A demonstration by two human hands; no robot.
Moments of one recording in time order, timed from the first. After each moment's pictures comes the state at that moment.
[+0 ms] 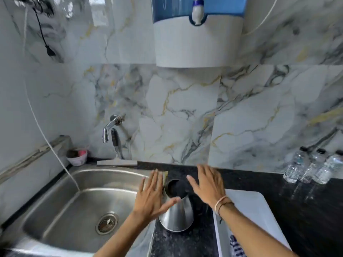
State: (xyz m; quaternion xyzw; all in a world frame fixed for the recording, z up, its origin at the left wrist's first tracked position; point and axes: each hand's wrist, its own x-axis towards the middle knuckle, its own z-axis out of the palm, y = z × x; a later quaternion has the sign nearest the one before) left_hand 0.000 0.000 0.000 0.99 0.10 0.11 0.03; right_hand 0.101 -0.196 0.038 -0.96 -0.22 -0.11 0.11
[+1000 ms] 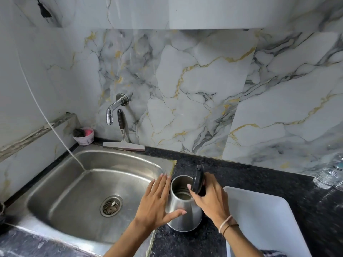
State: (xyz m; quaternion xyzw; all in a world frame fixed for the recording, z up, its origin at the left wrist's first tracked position) left_hand 0.009 0.005 -0.055 0.99 0.03 0.10 0.01; right_hand 0.123 -0.179 -0.044 -0.91 -0.26 -0.09 0.31
